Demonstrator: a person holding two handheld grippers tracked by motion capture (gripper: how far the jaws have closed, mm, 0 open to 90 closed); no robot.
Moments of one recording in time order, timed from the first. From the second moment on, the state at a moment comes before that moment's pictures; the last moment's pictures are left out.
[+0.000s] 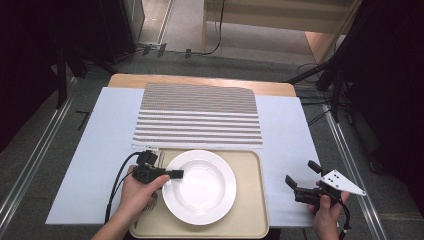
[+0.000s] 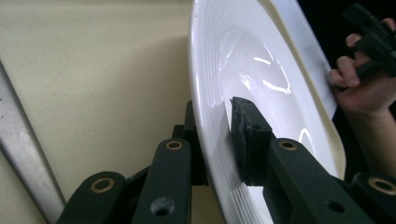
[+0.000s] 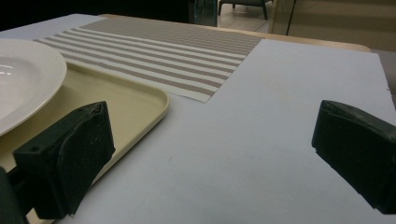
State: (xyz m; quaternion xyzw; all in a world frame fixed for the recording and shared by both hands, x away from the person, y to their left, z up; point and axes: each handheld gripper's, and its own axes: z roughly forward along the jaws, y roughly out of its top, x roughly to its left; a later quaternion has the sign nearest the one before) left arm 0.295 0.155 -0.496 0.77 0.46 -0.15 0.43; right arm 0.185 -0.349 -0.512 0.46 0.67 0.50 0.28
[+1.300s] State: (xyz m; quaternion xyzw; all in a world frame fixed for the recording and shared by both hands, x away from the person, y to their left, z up) left arm 0.283 0.225 -0.467 0.72 0.42 0.04 0.54; right arm 0.185 -0.348 -0.512 0.46 0.67 0.50 0.29
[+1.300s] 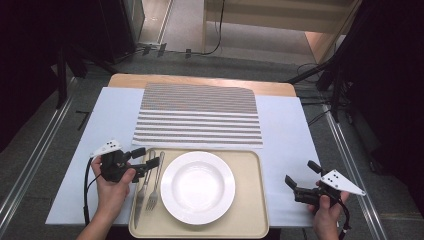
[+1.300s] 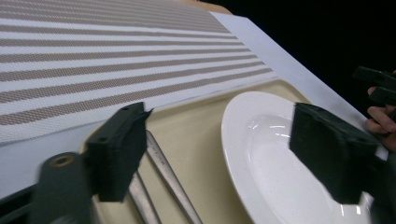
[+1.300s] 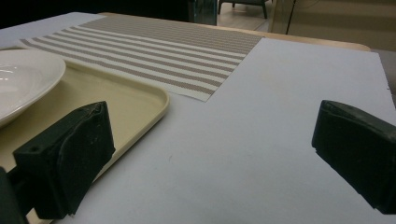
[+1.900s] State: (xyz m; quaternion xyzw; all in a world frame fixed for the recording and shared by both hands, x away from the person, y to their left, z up) left arm 0.277 0.258 -0.473 0.72 0.41 0.09 0.55; right arm 0.185 -0.347 -0.512 0.47 0.67 0.50 0.29
